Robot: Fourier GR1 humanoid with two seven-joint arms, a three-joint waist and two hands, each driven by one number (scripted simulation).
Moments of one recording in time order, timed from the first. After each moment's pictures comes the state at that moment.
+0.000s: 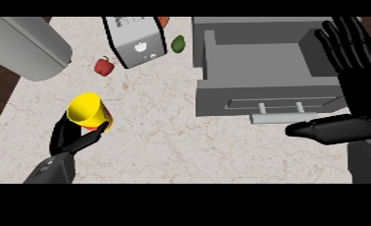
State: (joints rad) left arm -0.47 0.27 0.39 -0.19 0.07 -0.26 -0.99; right arm -0.28 -0.21 -0.14 -1.87 -0.14 0.20 0.14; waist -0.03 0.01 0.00
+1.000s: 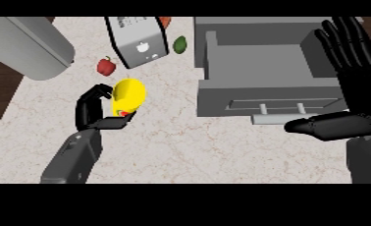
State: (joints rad) left arm -0.56 0.14 0.38 -0.33 0.05 -0.07 -1.11; right arm -0.29 -0.21 -0.15 -1.85 -0.13 0.20 0.13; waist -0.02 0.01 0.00
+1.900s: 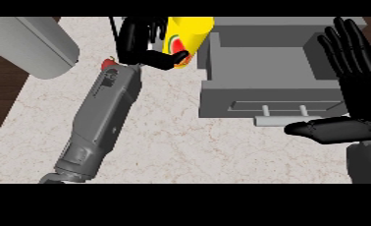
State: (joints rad) left arm -0.90 0.01 0.15 -0.73 0.09 0.00 -0.63; right arm -0.24 -0.20 -0.15 -1.86 -0.10 0.18 0.11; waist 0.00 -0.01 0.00
